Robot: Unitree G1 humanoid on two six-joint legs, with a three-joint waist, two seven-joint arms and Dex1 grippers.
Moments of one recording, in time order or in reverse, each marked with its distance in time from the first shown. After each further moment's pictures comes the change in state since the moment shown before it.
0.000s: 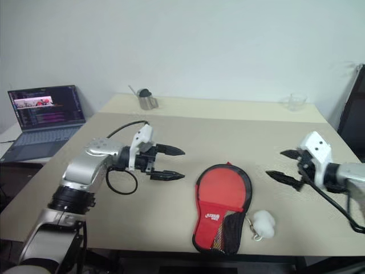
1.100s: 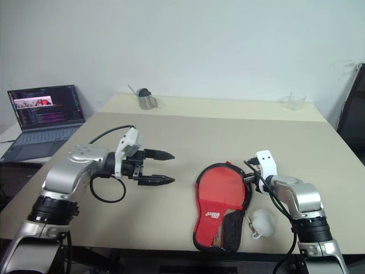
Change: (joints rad) left arm 0.102 0.064 0.040 -0.125 -0.070 0.090 0.051; right arm -0.097 0.330 0.131 0.195 -0.088 0.180 -0.278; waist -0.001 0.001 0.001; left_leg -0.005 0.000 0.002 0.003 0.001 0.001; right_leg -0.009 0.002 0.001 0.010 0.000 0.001
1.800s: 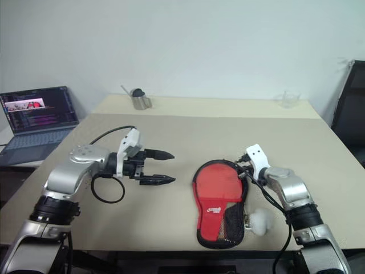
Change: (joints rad) left arm -0.001 -0.006 -0.010 0.020 0.024 -0.026 0.016; right arm -0.159 -0.010 0.163 0.273 -0.158 -0.320 0.140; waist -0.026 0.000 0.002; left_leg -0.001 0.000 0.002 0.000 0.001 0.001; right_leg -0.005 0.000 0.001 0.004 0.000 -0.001
